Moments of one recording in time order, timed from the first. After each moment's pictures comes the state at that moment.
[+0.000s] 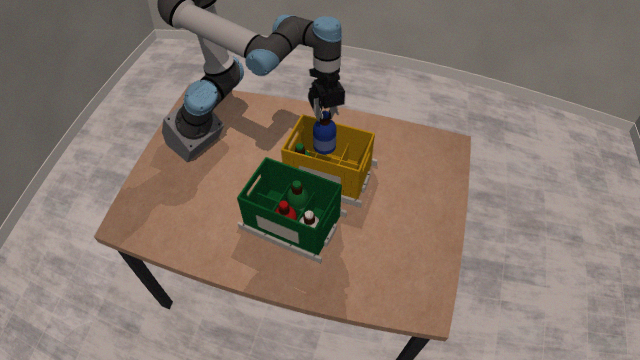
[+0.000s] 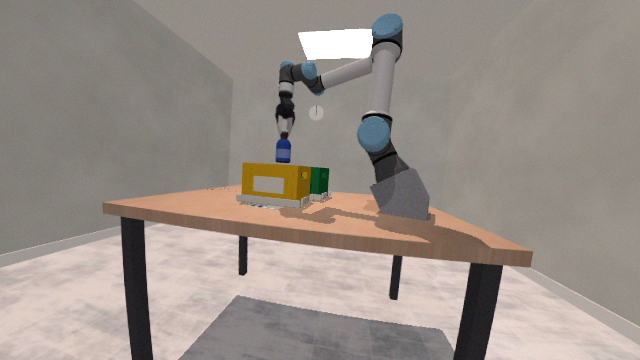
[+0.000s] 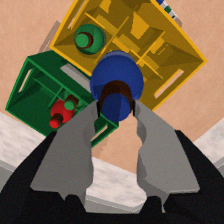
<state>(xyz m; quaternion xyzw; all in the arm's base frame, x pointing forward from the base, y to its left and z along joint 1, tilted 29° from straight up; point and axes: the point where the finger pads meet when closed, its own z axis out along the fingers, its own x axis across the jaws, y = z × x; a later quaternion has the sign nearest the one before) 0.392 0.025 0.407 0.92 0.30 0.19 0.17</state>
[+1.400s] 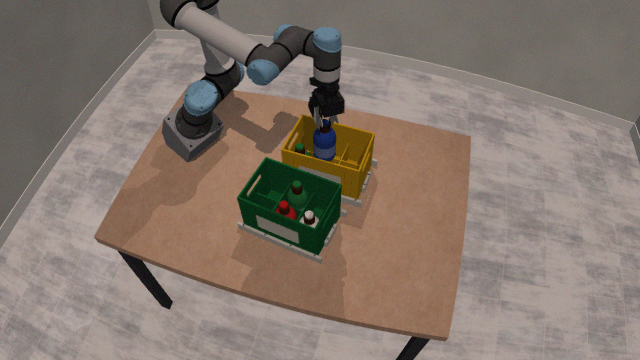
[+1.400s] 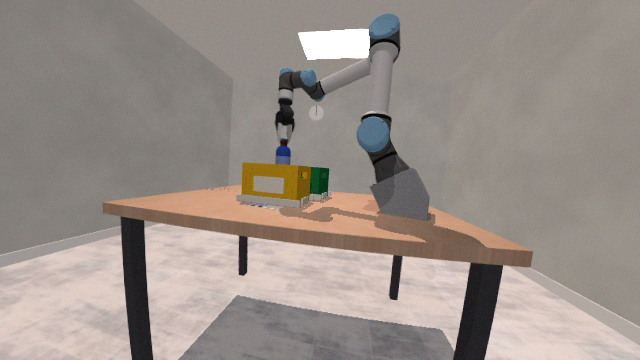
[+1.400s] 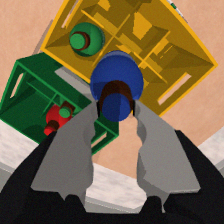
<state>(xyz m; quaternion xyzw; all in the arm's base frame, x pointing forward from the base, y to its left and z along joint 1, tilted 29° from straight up) 0.408 0.018 0.376 0.92 0.30 0.19 0.17</state>
